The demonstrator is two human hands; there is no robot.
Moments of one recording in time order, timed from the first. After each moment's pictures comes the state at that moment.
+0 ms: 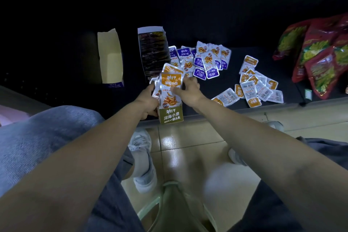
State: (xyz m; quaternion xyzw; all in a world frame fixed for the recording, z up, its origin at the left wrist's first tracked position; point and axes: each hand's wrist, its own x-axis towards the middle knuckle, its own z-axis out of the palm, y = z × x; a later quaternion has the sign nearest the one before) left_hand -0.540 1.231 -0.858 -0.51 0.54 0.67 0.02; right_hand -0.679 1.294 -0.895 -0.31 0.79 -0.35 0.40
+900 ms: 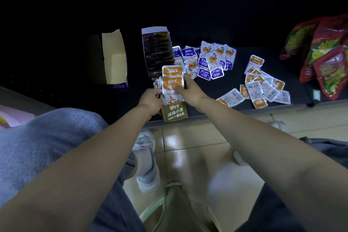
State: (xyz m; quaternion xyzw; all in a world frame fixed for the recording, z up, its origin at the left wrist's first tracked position) left_hand -0.537 1.228 -0.877 -0.51 0.59 0.63 -0.01; right_hand -0.675 1.287 -0.891 -0.28 0.73 -0.40 0.48
